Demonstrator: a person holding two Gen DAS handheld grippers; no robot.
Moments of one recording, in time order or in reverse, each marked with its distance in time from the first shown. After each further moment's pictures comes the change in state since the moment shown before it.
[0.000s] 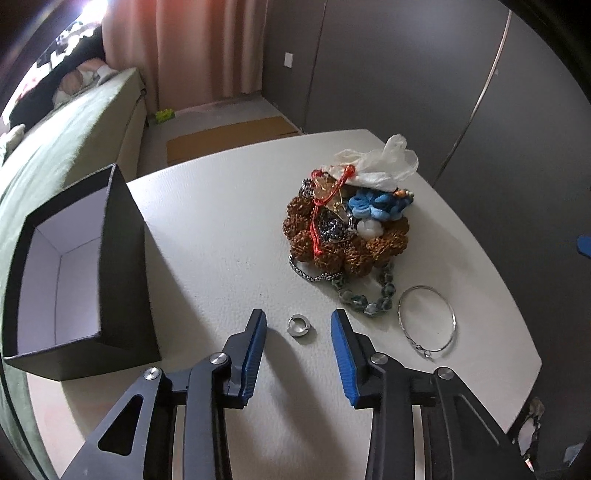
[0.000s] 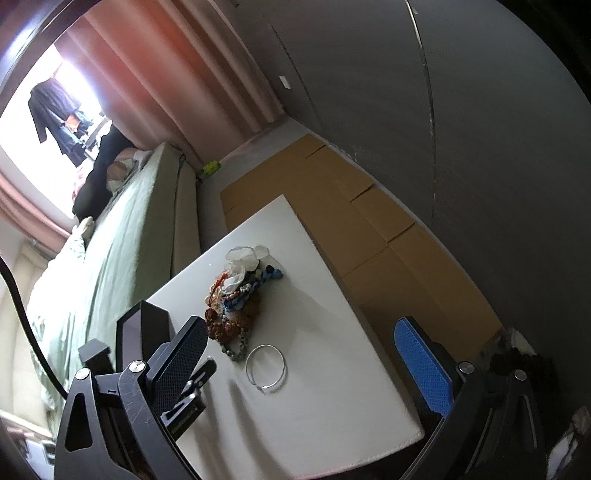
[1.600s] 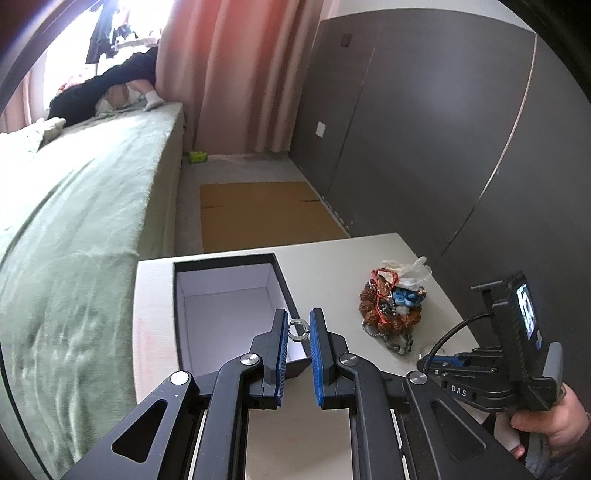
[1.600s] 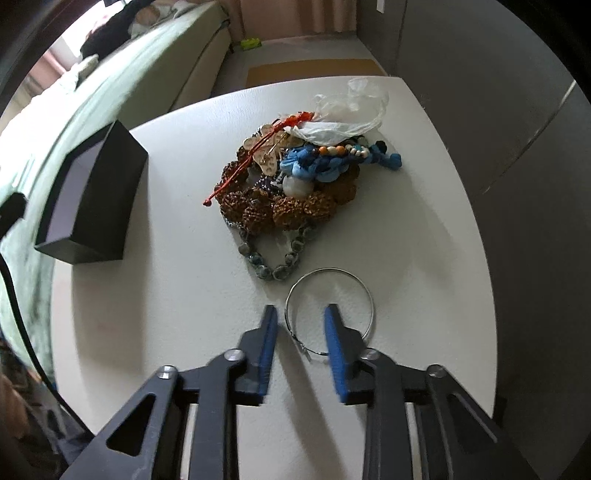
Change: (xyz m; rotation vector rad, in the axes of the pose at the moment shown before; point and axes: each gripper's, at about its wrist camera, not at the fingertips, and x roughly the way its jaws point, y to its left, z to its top) left arm -0.118 0.093 0.005 -0.132 -0.237 -0.028; right arm 0.118 0.094 -0.075 -0.446 0.358 -0.186
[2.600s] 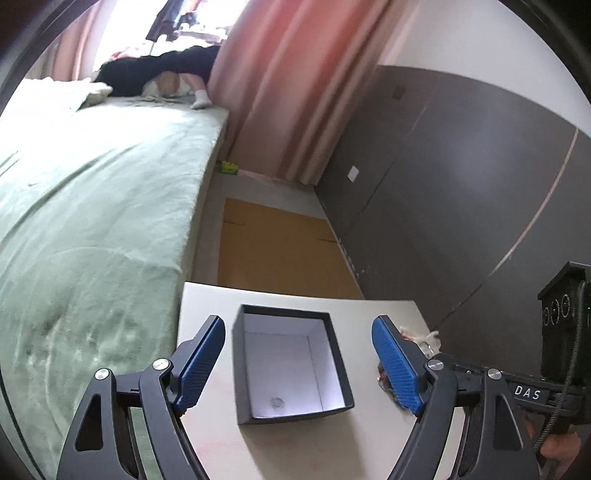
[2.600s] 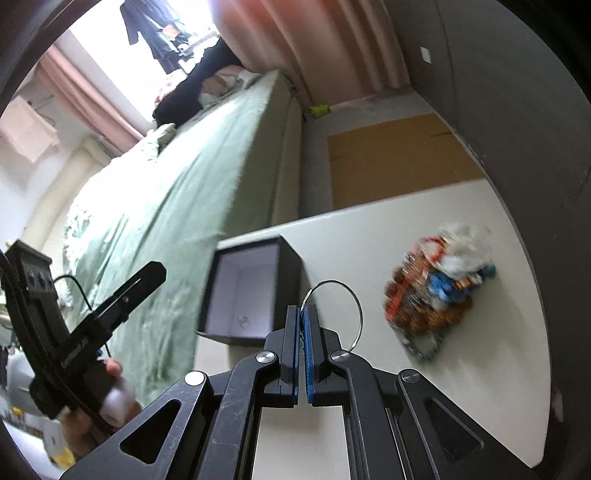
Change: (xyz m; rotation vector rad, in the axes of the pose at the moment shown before) left arm -0.029 0.079 0.026 -0.251 -0.123 -0.001; right arm -0.089 0.065 0.049 0.033 -0.262 0.390
